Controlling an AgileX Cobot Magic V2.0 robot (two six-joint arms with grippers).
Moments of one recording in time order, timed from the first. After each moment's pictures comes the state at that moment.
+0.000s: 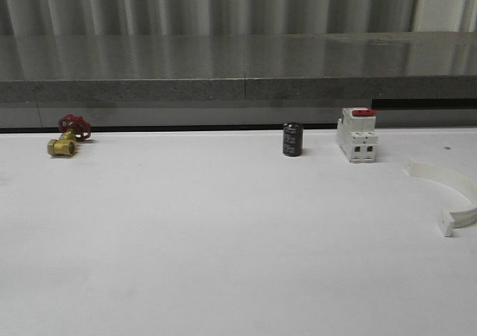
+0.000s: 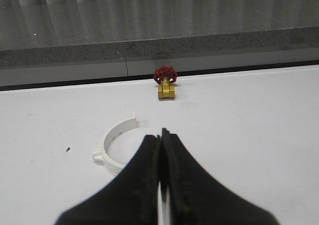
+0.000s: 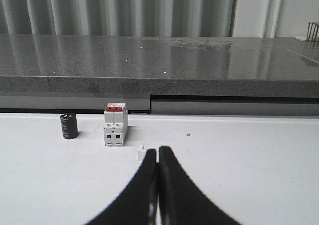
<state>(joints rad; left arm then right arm) -0.09 0.00 0.00 0.04 0.22 0.03 0.03 -0.01 0.03 -0.07 0.03 0.11</state>
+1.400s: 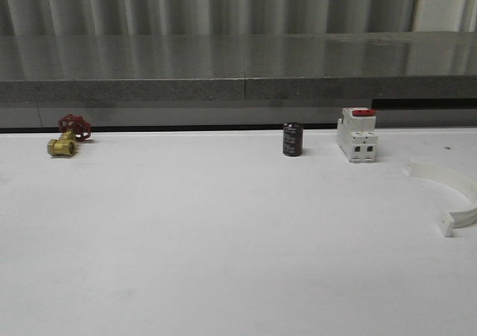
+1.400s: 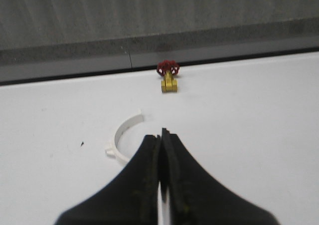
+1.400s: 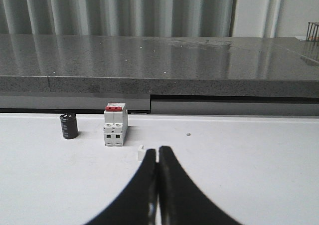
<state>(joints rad) -0.09 0.15 -0.32 0.07 0.56 0.03 0.03 -0.01 0.03 -0.07 0.03 0.11</state>
